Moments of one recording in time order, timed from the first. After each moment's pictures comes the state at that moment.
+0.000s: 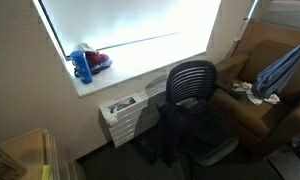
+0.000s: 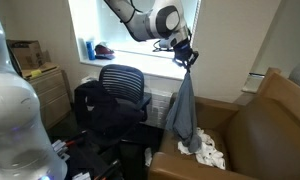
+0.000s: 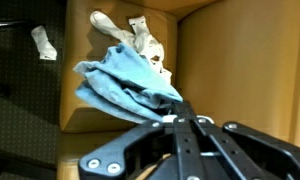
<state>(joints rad) 0.08 0.02 -0.34 -2.21 -0.30 2.74 2.56</state>
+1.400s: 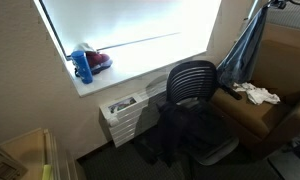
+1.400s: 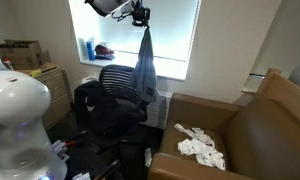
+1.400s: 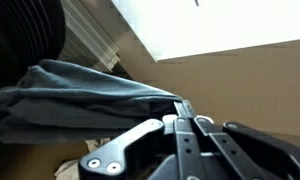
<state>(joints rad) 0.34 -0.03 -0.09 -1.99 -0.57 2.75 2.60</state>
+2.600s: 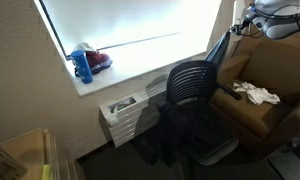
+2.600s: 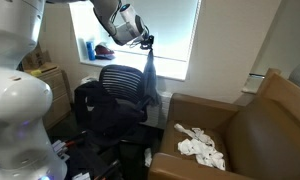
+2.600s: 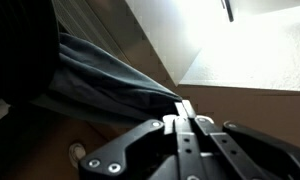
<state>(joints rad) 0.40 0.50 -0.15 -1.63 -0.56 2.88 2.58</state>
